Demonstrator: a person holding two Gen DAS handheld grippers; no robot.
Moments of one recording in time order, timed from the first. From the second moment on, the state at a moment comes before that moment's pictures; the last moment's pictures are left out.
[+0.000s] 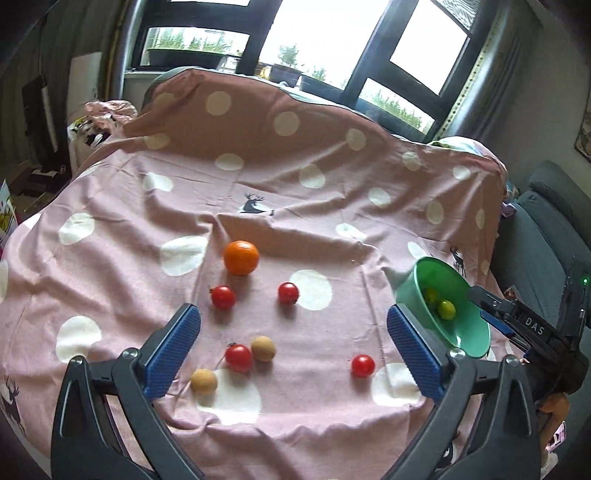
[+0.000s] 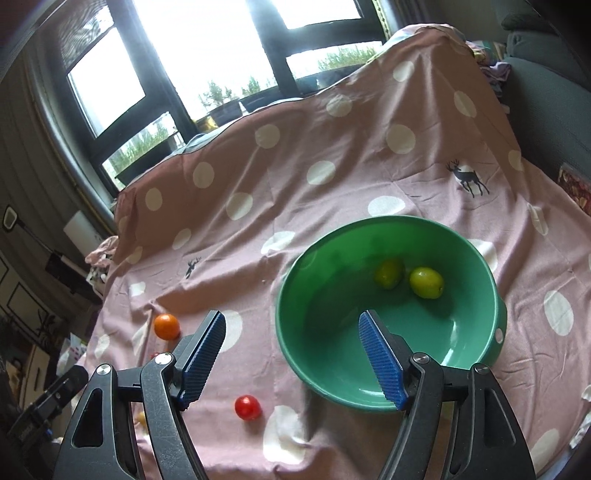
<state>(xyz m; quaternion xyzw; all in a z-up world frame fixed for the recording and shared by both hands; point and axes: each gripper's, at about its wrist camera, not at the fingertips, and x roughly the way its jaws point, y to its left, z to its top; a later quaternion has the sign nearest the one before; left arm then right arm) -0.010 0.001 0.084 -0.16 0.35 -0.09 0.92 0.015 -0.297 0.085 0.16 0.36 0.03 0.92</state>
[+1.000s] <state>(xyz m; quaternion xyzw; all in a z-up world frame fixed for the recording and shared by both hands) 0.004 0.060 0.027 -0.19 0.40 -0.02 0.90 0.043 -0.190 0.039 0.11 0.45 0.16 0.87</state>
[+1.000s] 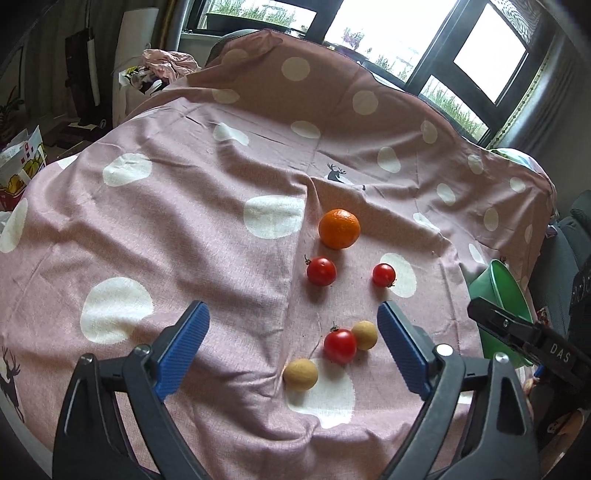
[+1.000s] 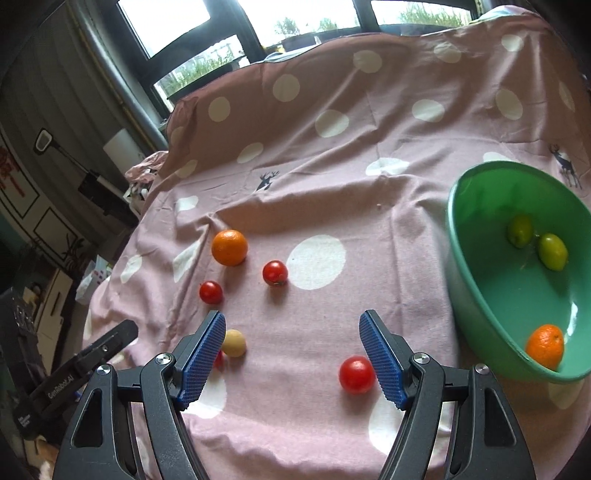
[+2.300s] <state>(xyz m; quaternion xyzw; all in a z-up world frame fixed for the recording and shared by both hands) 0.009 0.050 0.020 -0.20 0.44 -0.06 0.87 0.060 -0.155 0.020 0.08 0.52 0.18 0.83</state>
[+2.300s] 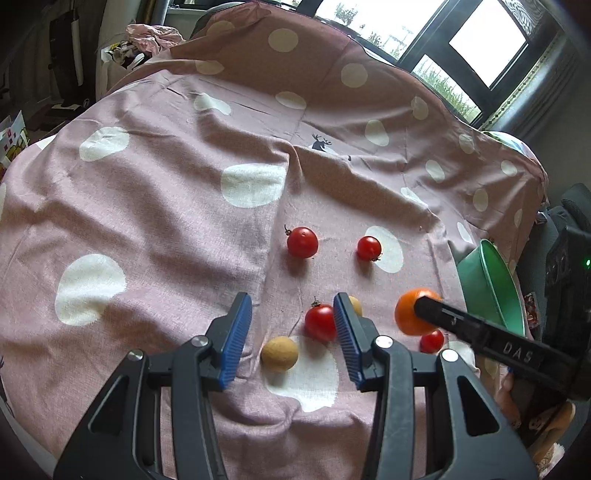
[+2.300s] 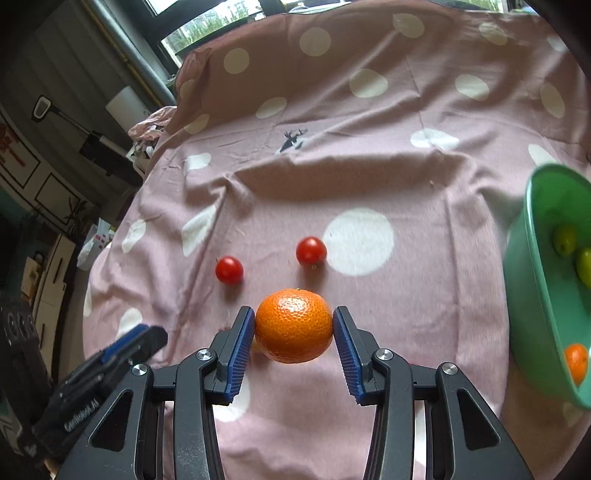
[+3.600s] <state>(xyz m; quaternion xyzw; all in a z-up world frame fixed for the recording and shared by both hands) 0.017 -0.049 -0.016 -0.17 0.51 -0.21 0.82 0.053 -0.192 -0.007 0.18 0.54 0.21 0.80</state>
